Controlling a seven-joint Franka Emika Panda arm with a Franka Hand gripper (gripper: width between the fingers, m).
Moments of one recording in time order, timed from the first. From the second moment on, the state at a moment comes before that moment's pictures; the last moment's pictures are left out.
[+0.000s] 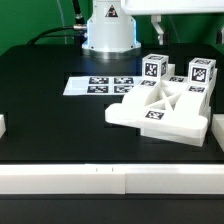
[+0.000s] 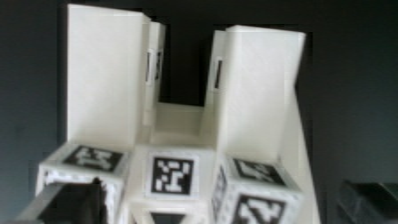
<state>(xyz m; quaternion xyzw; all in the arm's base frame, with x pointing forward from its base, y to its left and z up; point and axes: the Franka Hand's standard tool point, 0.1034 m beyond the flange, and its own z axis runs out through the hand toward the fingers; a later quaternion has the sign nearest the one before) 0.563 0.092 0.157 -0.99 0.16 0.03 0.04</state>
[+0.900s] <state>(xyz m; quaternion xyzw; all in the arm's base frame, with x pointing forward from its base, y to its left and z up) 0.599 0.089 0.108 -0.98 0.19 0.02 0.01</state>
